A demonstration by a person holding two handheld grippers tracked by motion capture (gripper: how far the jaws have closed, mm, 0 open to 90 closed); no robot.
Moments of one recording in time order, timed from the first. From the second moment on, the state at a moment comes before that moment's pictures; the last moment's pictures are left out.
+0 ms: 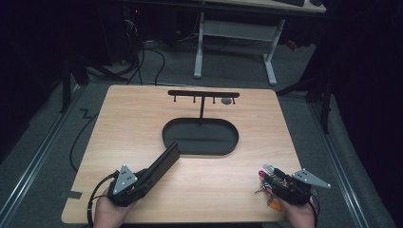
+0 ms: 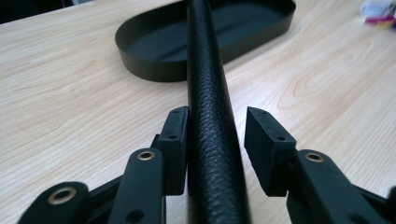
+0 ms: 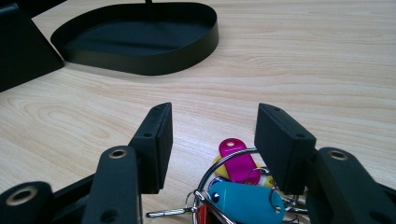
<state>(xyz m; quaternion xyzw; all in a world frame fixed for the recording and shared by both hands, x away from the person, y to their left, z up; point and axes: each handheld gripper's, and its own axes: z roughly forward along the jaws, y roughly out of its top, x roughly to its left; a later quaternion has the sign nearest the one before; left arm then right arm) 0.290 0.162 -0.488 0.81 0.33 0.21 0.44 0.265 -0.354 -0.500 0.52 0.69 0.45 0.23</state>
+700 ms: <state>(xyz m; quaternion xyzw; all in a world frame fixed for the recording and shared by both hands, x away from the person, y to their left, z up) 0.324 0.130 -0.450 0.90 0.30 0.18 0.26 0.266 -0.353 -0.500 0.51 0.69 0.47 0.20</state>
